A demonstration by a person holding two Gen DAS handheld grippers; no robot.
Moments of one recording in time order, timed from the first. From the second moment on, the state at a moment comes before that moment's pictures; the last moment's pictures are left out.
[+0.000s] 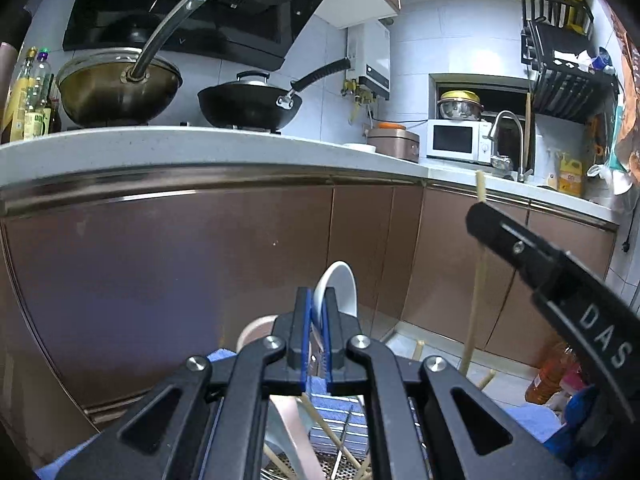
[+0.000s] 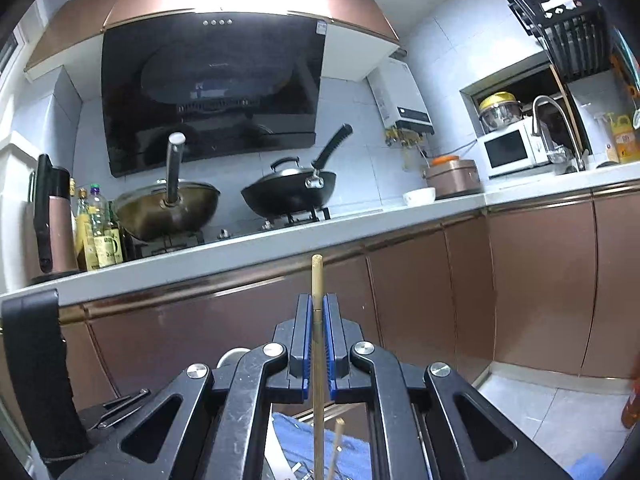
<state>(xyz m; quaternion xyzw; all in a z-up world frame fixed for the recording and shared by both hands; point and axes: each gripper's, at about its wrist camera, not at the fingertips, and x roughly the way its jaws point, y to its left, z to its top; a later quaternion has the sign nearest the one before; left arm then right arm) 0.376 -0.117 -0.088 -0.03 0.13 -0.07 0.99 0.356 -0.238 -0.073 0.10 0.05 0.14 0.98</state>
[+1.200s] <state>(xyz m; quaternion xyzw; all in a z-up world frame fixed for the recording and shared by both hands) 0.222 -0.038 -0.075 -0.02 0.20 -0.08 0.98 0.186 -0.233 -0.064 0.05 0.18 0.03 0.98</state>
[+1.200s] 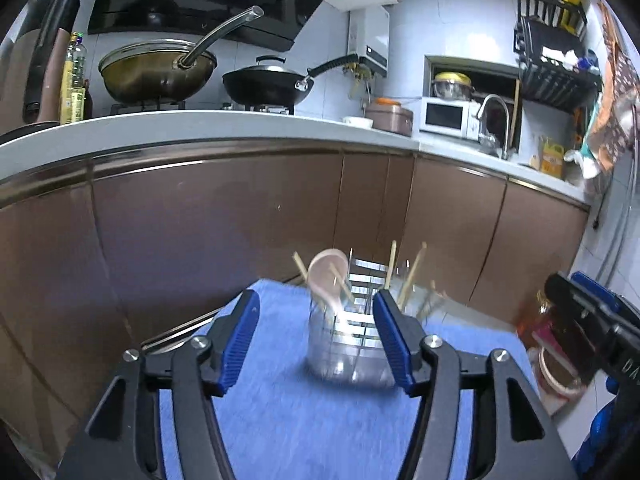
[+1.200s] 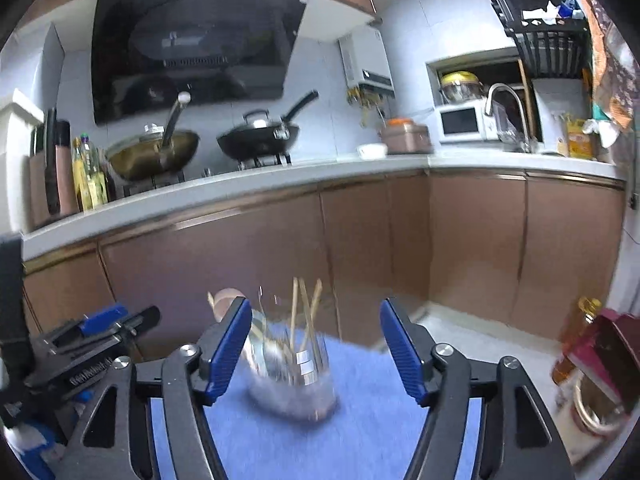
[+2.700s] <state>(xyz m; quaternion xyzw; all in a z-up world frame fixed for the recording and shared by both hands) 0.016 0.012 -0.038 0.00 0.15 -0.03 0.99 -0.033 -0.192 -0.024 -0.03 0.16 -0.09 0.98</state>
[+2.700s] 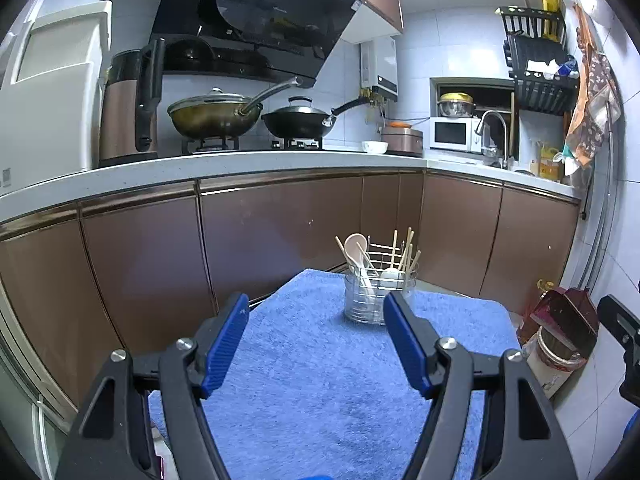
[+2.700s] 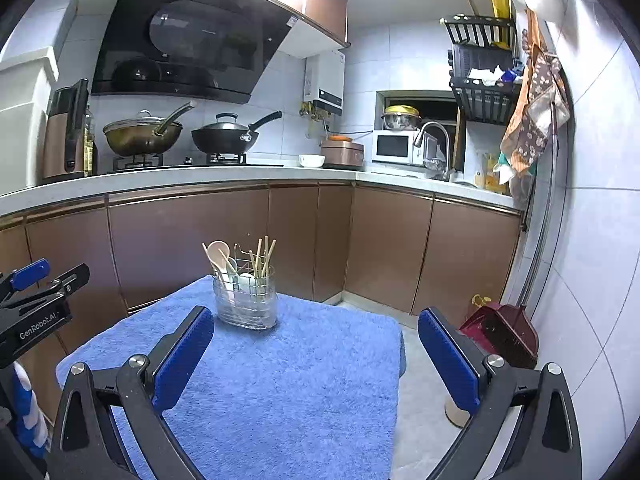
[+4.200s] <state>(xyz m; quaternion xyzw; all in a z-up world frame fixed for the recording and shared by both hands) 0.042 -0.001 -0.047 0.02 0.15 -0.02 0.99 0.004 -0.185 -0.024 -0.04 0.15 -0.07 0.99</state>
